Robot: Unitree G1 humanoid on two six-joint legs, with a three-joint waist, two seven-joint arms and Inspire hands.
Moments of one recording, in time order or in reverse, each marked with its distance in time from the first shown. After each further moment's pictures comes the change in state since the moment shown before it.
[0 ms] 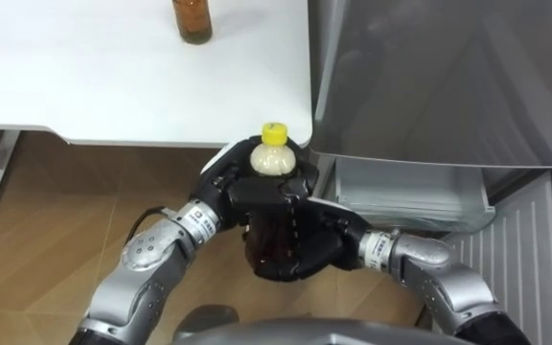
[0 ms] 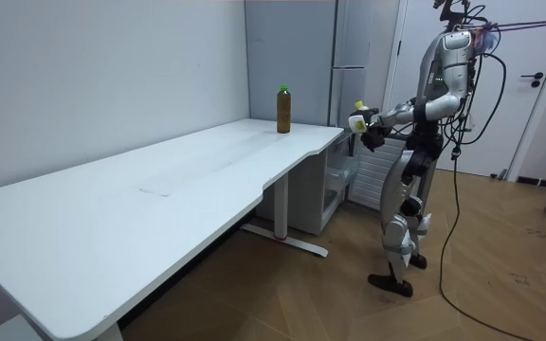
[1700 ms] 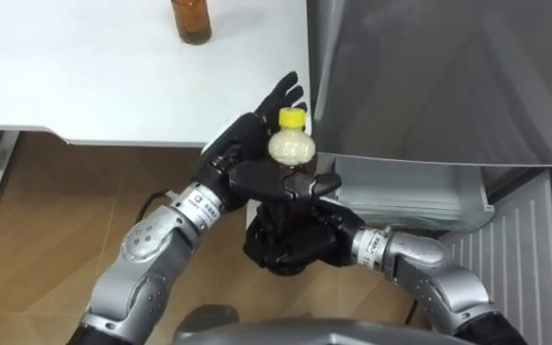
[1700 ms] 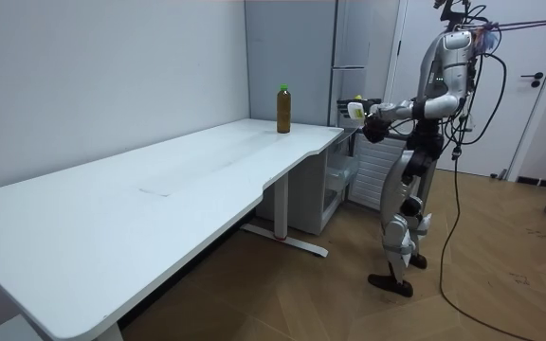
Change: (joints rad) left arm -0.010 -0.014 0.049 -0.137 -0.075 -0.049 0.010; right arm 0.004 -0.001 0.030 -0.053 0.079 -0.035 0.020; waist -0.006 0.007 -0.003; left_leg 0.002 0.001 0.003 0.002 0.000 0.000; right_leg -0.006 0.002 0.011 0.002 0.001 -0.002
